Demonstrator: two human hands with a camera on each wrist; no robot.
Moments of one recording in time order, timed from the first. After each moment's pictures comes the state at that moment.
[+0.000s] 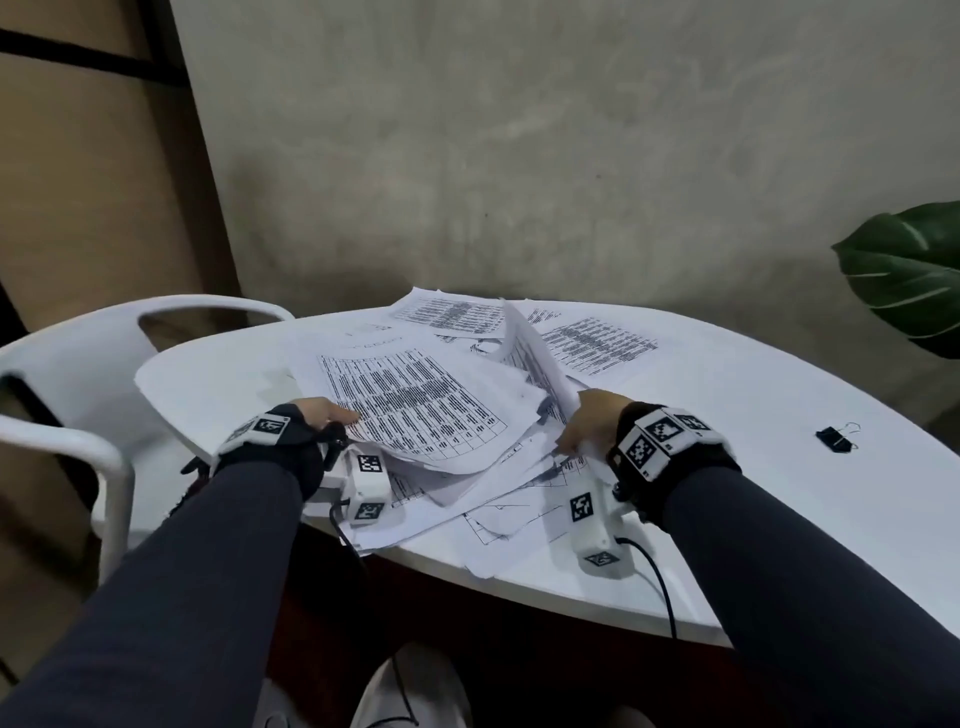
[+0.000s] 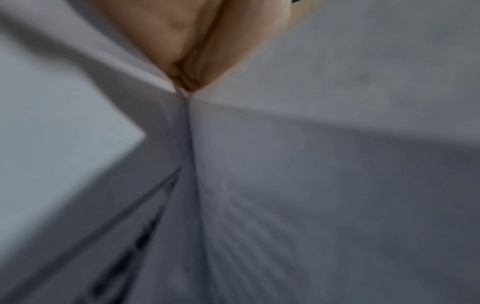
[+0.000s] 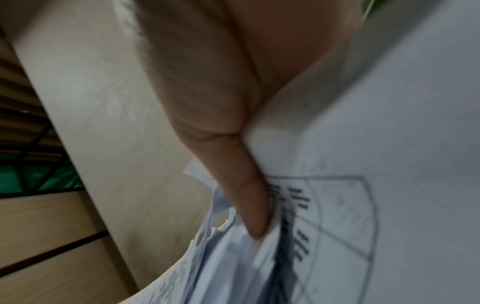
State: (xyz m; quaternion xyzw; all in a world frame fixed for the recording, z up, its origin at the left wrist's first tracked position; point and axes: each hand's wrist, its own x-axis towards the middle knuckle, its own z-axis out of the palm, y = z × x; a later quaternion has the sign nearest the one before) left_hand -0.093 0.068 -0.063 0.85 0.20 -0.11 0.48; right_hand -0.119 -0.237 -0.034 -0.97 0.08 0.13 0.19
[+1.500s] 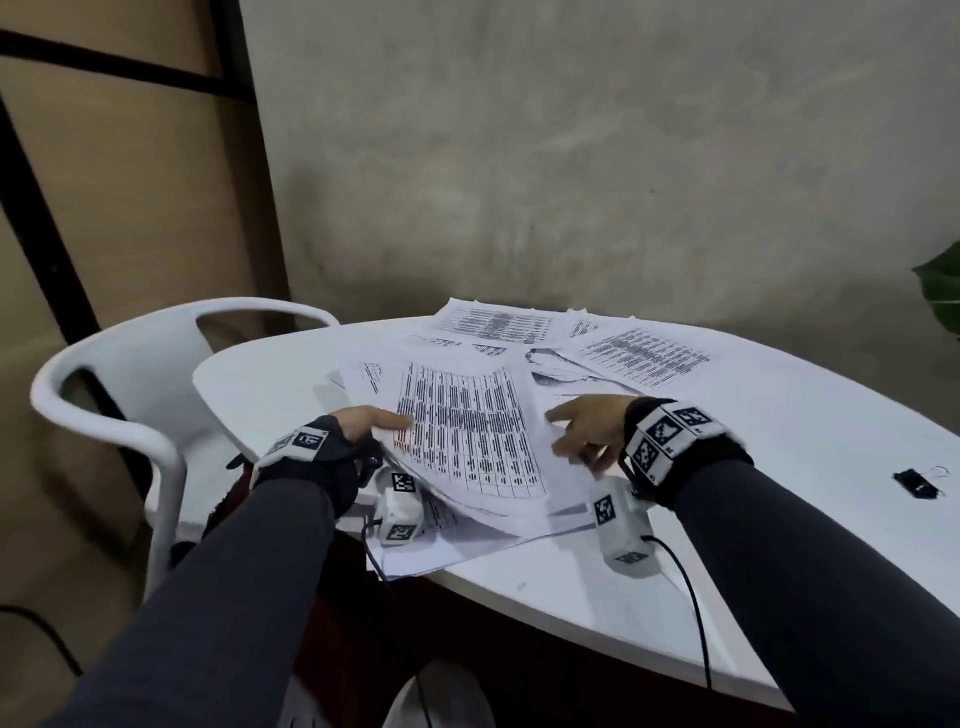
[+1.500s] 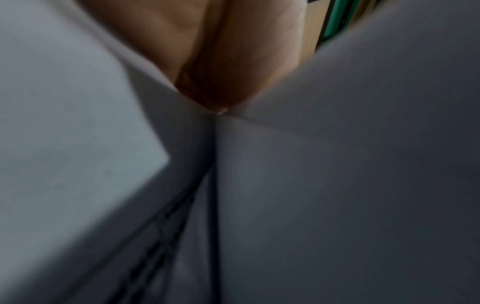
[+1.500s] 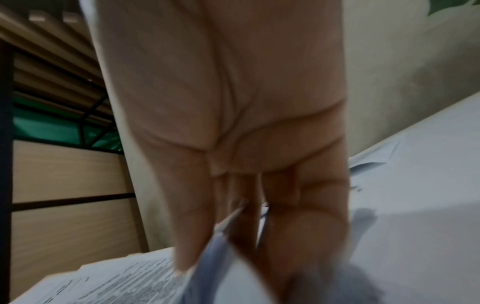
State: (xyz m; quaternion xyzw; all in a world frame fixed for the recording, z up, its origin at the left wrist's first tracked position) left_hand -0.088 0.079 -0.071 0.75 0.14 -0.15 0.63; right_hand -0.079 -0.205 -0.031 -0.92 0.00 0.23 0.31
